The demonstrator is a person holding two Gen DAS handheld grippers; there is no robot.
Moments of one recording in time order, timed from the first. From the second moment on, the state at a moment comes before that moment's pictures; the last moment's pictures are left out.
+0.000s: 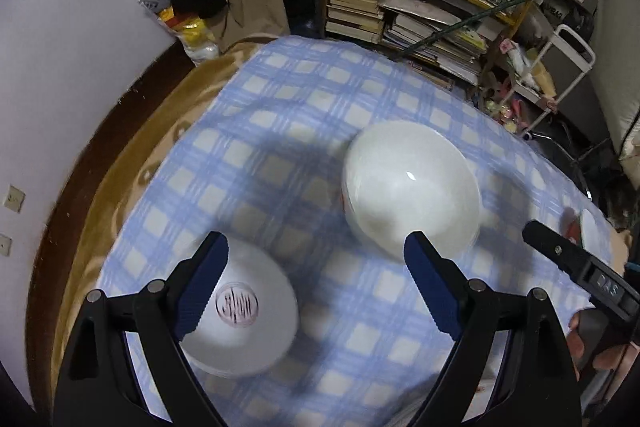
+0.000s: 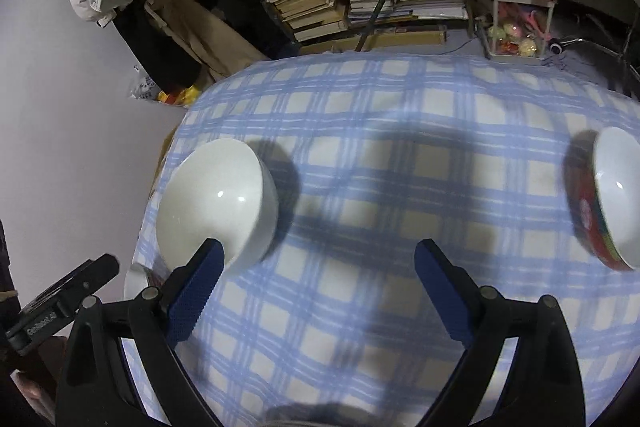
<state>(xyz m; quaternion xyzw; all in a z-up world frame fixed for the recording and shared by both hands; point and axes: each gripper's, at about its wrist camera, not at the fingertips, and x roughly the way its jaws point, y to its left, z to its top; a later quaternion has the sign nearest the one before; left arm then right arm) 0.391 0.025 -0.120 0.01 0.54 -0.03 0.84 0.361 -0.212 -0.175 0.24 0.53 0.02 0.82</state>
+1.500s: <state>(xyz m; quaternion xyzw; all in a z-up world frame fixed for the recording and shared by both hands) 0.356 -0.014 -0.156 -0.02 0.60 -0.04 0.80 0.330 -0.160 -0.178 0.13 0.58 0.07 0.80</state>
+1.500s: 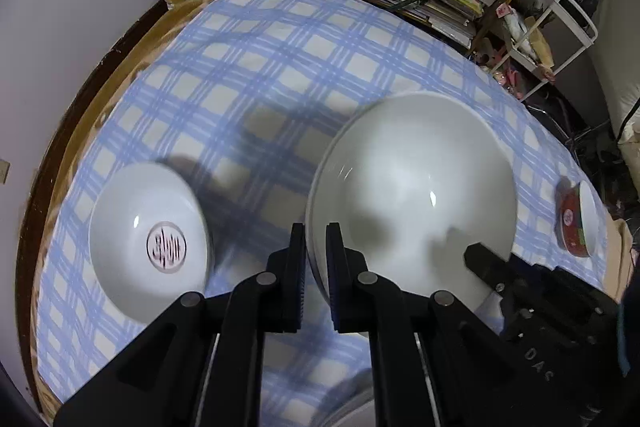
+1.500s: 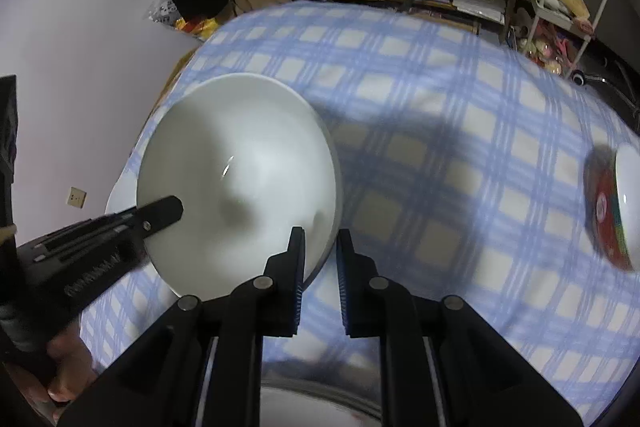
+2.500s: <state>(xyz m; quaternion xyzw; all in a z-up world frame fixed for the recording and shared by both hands) 0.284 0.021 -0.183 -0.09 0.59 -0.02 0.80 0.281 -0.138 -0.191 0.10 0.57 0.06 0.81</state>
